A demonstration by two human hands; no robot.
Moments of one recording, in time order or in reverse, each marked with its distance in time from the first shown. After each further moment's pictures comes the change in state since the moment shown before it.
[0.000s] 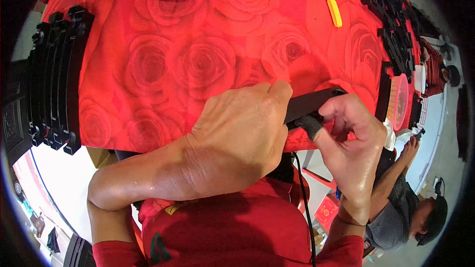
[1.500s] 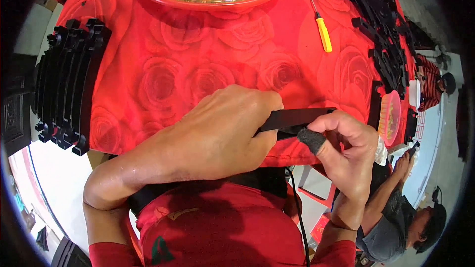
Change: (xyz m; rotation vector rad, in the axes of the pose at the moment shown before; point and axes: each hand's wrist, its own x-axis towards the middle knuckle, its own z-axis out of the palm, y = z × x) left_hand 0.006 0.002 -0.033 -0.058 -0.047 0.072; right_hand 0.011 0.011 -0.008 0.353 -0.047 -0.038
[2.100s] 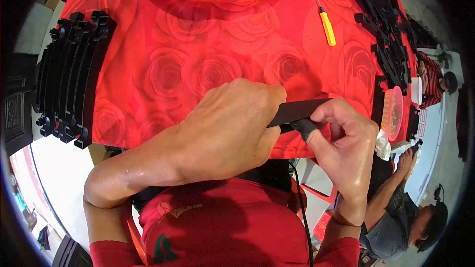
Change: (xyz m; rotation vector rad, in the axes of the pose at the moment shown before) left_hand -0.008 -0.003 0.007 0.151 0.085 0.044; right_hand 0.001 -0.025 0.014 -0.414 0.023 -0.007
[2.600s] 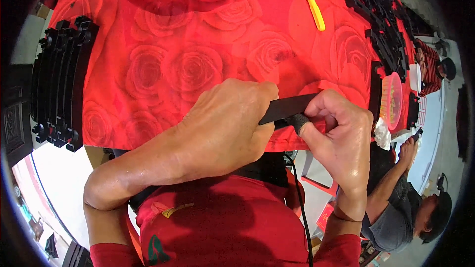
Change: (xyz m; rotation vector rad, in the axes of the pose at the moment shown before) left_hand 0.007 0.004 0.022 -0.034 -0.003 -0.067; right_hand -0.004 0.023 0.002 0.034 0.007 -0.020
